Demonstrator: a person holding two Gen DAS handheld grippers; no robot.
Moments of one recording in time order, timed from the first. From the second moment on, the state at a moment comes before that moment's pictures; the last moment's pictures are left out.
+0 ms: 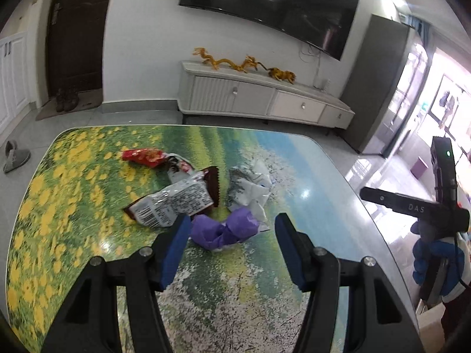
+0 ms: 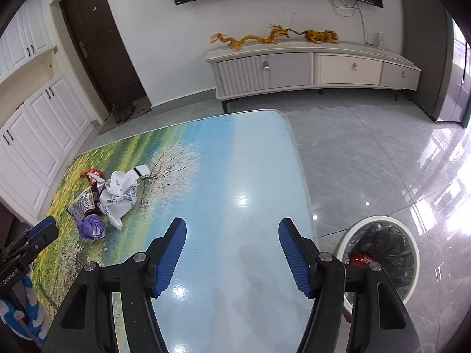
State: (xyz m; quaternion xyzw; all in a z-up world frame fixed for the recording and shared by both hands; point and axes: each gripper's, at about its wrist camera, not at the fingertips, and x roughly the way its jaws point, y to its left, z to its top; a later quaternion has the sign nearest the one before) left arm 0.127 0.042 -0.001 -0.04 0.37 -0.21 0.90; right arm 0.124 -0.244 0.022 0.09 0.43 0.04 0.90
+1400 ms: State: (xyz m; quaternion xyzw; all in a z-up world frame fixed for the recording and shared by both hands) left arm 0.147 0.057 -0.054 -0.11 0.42 -0.21 0.88; right arm 0.209 -0.112 -0.017 0.10 0.47 0.18 0.86
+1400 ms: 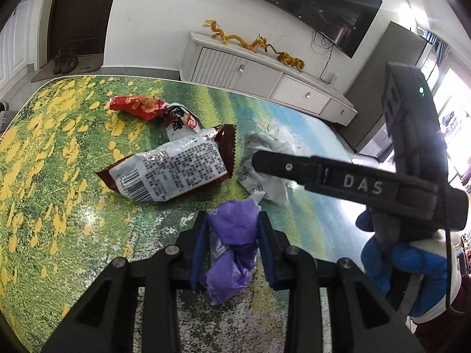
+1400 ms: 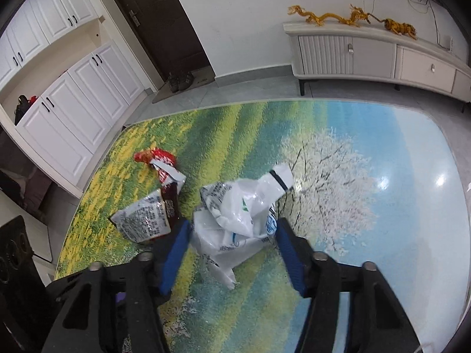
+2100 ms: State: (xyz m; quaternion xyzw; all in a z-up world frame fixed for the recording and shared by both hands) left arm 0.079 0.048 -0.026 -0.11 0.39 -0.14 0.91; right arm 0.088 -0.194 0.018 0.09 0.42 0.16 0.89
